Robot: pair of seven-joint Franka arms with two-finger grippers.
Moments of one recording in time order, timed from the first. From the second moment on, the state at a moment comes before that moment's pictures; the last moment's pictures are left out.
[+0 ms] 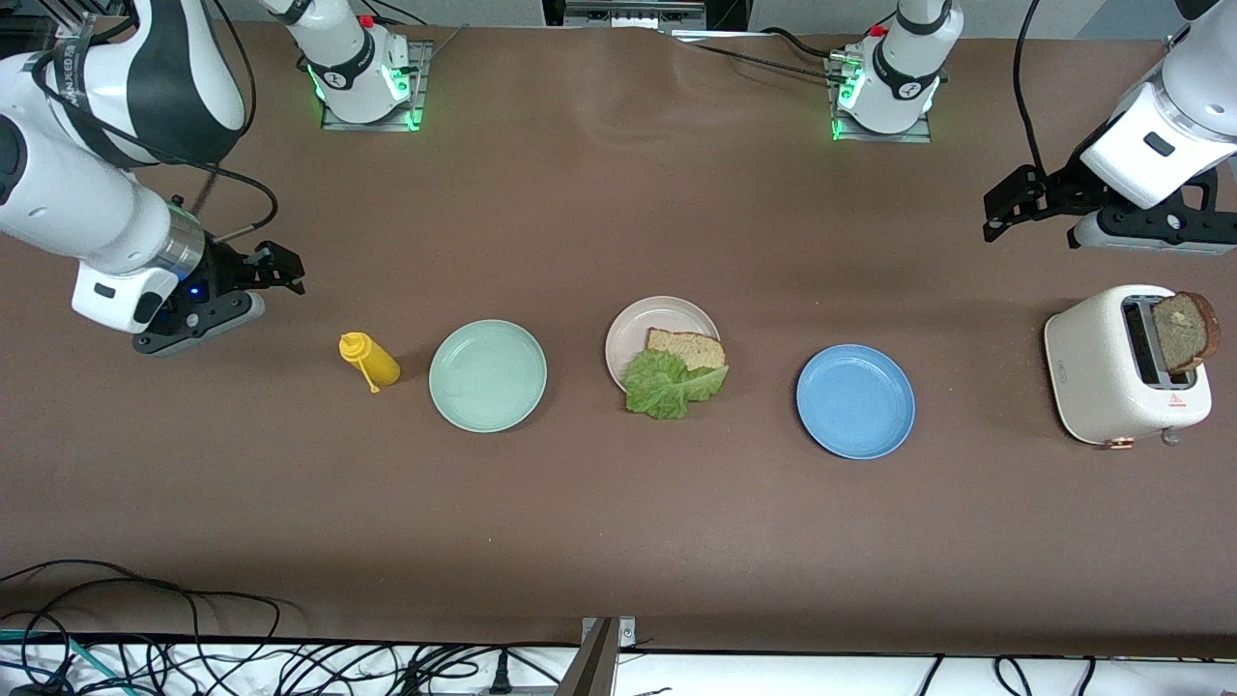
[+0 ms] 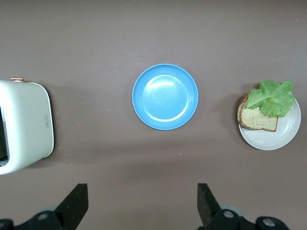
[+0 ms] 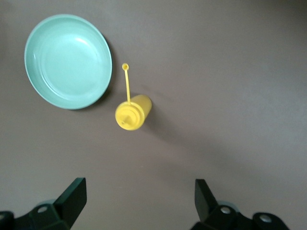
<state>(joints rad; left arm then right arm) -0.04 -0.05 -0.07 -1.68 -0.03 1.63 -0.07 0.08 0.12 0.02 -1.83 0.03 1.89 -0.43</state>
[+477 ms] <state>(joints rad) -0.04 -0.05 -0.07 -1.68 -0.03 1.63 -0.07 0.02 0.12 -0.10 -2.01 0.33 2.04 -1.00</state>
